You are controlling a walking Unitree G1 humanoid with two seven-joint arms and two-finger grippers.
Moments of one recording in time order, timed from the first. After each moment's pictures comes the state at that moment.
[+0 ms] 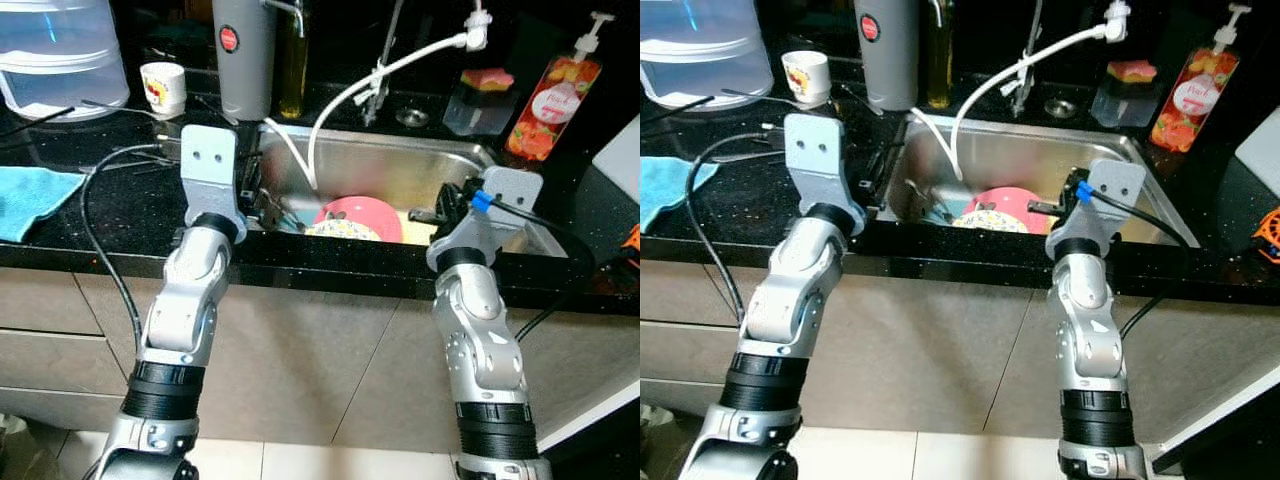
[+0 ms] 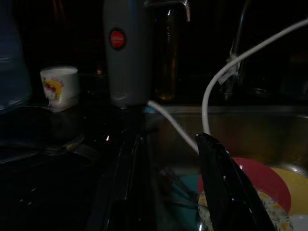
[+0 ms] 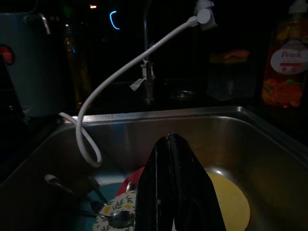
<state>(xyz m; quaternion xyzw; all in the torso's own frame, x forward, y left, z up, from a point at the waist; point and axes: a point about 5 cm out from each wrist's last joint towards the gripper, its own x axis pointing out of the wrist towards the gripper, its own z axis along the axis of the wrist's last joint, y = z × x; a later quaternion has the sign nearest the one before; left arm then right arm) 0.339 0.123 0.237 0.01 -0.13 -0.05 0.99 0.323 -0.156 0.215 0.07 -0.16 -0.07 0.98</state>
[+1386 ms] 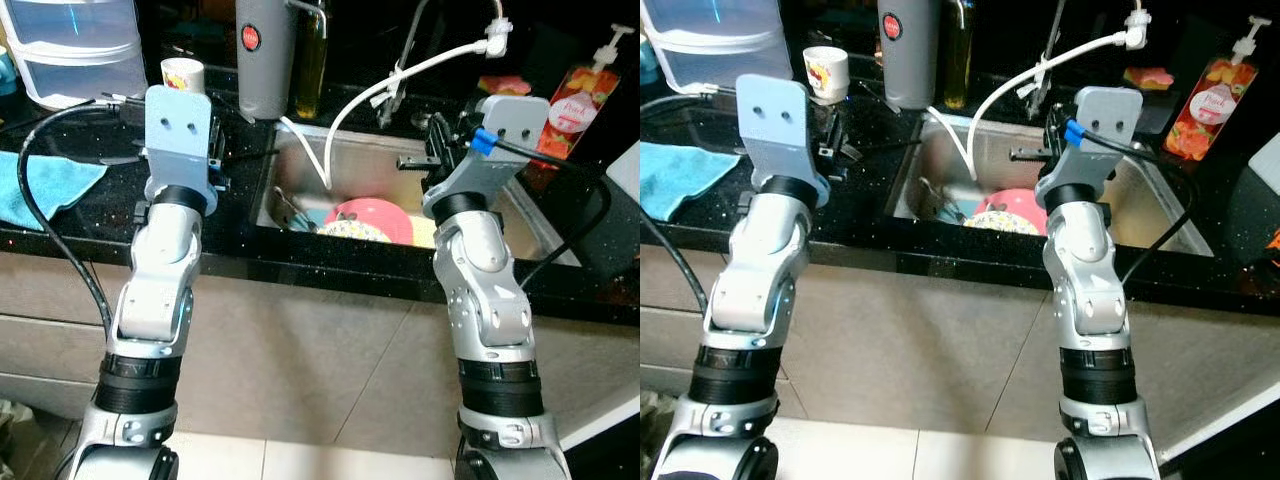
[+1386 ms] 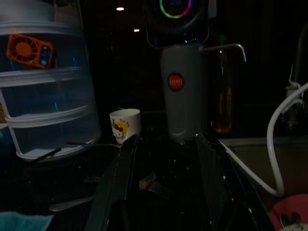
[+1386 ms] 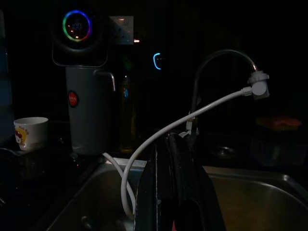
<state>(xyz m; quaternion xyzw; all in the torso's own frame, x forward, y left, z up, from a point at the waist) 0.328 0.146 0.281 0.09 -0.22 0.03 0.97 0.331 -0.140 0.279 0.04 -0.24 0.00 0.97</state>
